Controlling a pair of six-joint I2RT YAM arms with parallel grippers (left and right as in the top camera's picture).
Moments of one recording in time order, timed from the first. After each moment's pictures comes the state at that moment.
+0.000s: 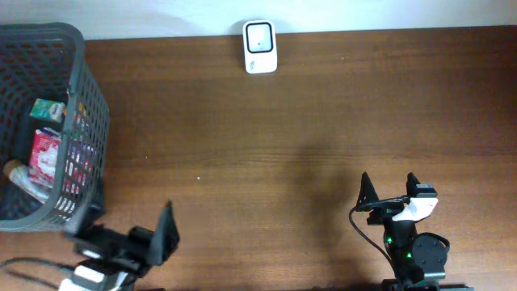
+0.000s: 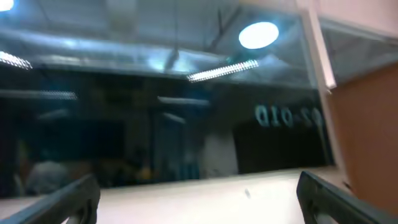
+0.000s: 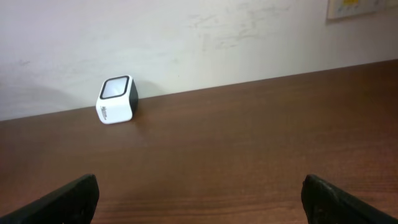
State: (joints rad) left arm 0.04 0.10 0.35 0.52 0.33 -0.22; right arm 0.00 0.01 0.01 -0.07 -0.02 0.18
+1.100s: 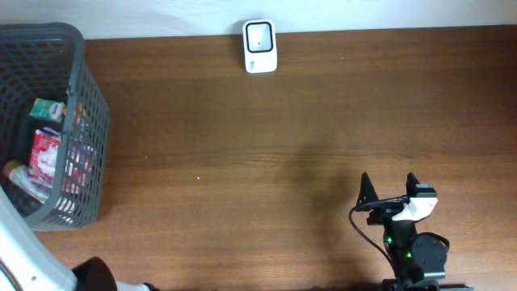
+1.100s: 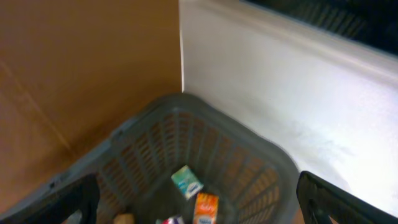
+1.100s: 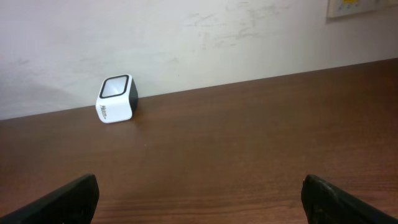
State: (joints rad) left arm 0.48 1.66 2.31 -1.07 -0.14 -0.17; right arm 0.00 0.01 0.01 -0.07 -0.02 0.18
